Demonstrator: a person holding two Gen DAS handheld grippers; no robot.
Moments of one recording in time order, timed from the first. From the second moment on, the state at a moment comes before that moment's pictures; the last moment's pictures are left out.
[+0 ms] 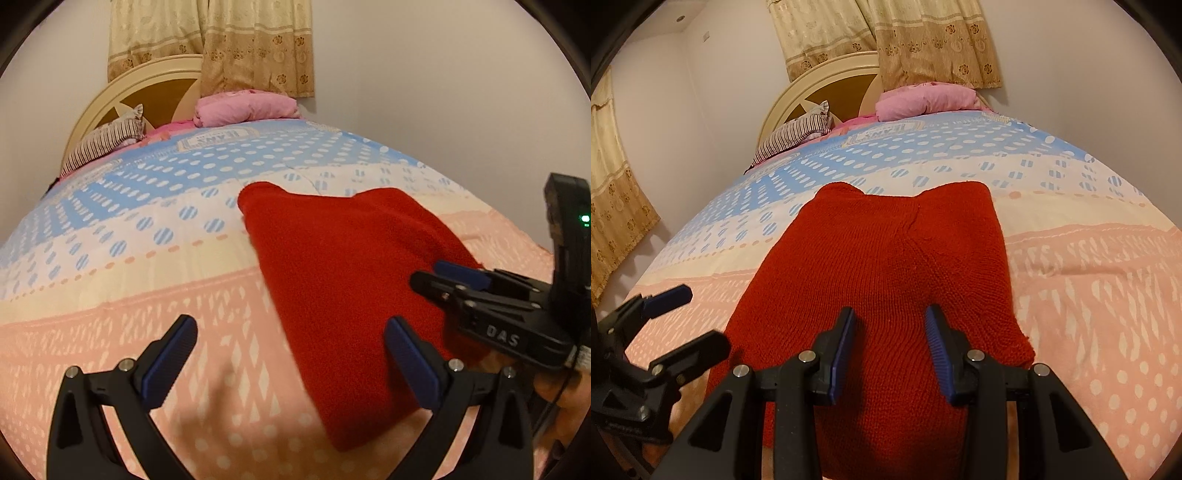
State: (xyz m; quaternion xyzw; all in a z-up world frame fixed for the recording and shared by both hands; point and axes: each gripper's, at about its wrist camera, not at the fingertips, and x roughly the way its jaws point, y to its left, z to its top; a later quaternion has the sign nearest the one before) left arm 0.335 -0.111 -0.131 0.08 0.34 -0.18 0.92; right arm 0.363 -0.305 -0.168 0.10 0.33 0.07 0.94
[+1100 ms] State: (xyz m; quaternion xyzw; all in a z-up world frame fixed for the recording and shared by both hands) left arm 0.354 -0.123 -0.149 0.06 0.36 -0.20 0.91; right arm 0.355 -0.365 -0.118 0.12 0.31 0.07 0.94
